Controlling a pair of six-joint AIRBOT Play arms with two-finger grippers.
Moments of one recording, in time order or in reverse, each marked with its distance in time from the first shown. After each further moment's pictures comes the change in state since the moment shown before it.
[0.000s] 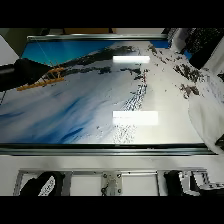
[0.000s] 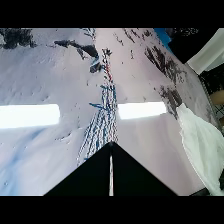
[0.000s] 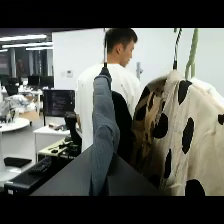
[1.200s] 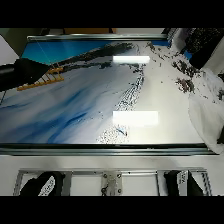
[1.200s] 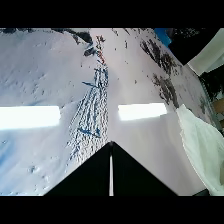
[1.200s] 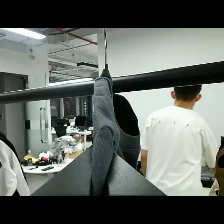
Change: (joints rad) left arm 0.000 0.000 0.000 0.000 0.005 0.001; right arm 0.306 0.089 0.001 -0.002 -0.172 -0.005
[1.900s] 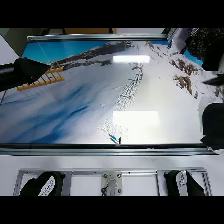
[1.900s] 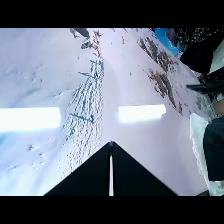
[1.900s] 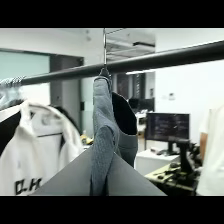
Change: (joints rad) left arm 0.000 0.000 0.000 0.000 0.005 0.001; right arm 0.170 0.006 -0.037 0.010 0.040 -0.003
